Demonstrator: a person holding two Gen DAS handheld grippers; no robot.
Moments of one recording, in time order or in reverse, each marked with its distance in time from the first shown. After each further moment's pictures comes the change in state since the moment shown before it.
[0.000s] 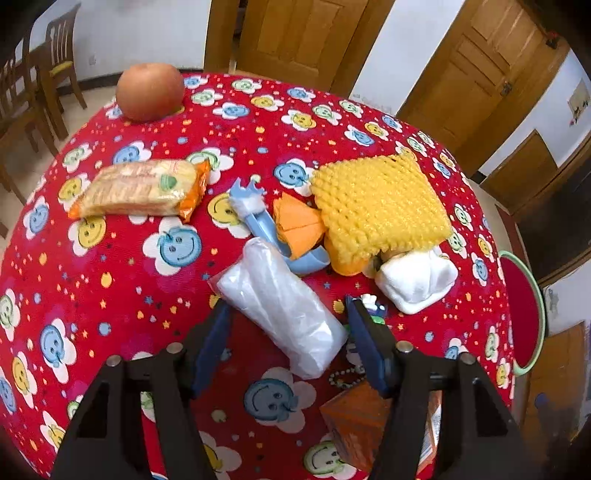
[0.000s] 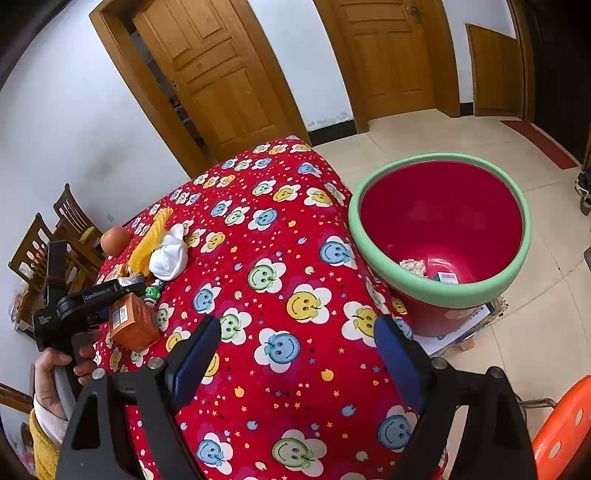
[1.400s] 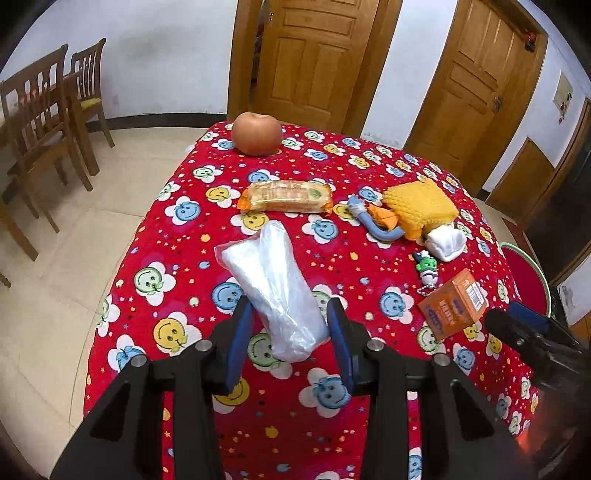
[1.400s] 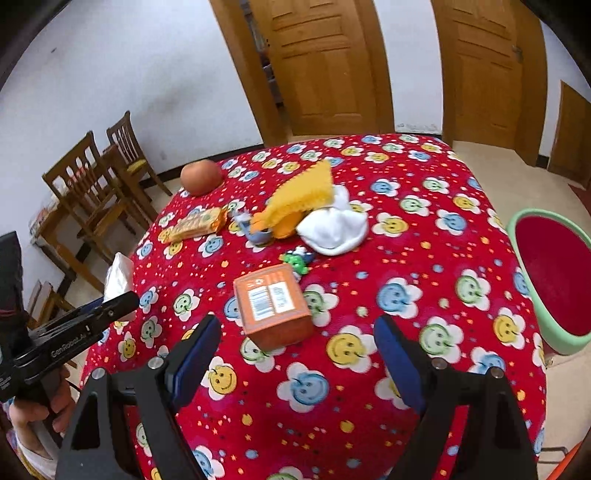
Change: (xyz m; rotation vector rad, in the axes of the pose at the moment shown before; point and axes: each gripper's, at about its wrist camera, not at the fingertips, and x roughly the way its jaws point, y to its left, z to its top) left arm -0.106 0.097 -0.059 0.042 -0.182 0.053; right arm 0.046 0.175 -0.025 -0.306 0.063 0.111
